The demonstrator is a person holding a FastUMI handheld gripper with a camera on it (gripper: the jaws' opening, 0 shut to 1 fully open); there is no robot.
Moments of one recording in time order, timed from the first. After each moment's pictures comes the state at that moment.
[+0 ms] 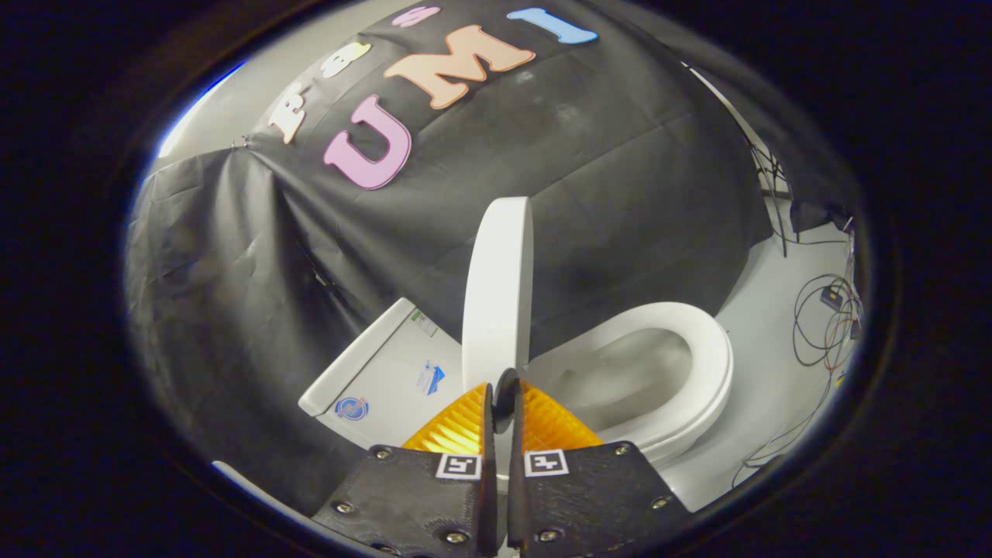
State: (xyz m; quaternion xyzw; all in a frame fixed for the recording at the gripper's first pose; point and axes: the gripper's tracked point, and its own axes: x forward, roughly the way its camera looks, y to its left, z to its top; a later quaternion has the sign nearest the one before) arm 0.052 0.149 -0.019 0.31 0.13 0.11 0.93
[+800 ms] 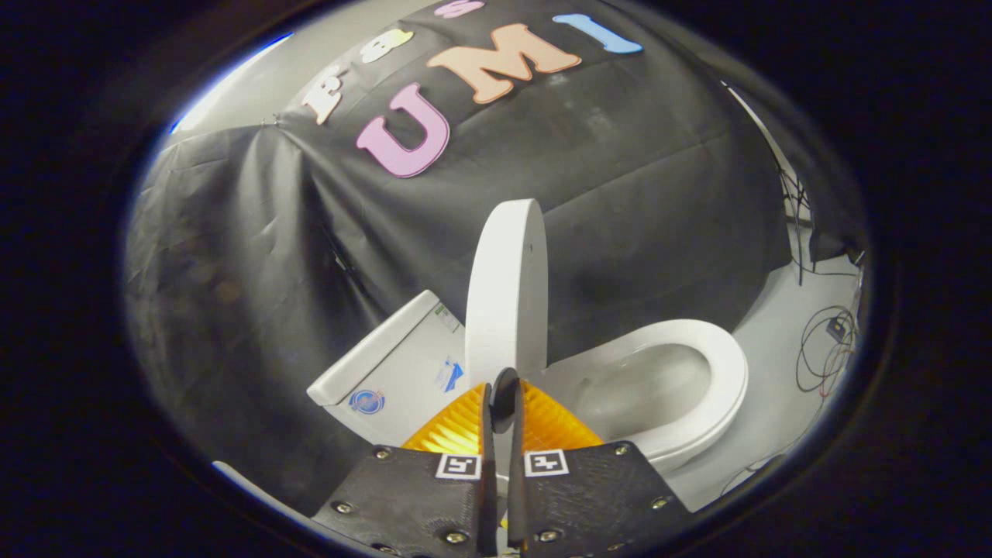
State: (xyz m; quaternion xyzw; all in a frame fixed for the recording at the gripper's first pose) arm 0.052 0.181 0.005 0.26 0.11 0.14 0.95
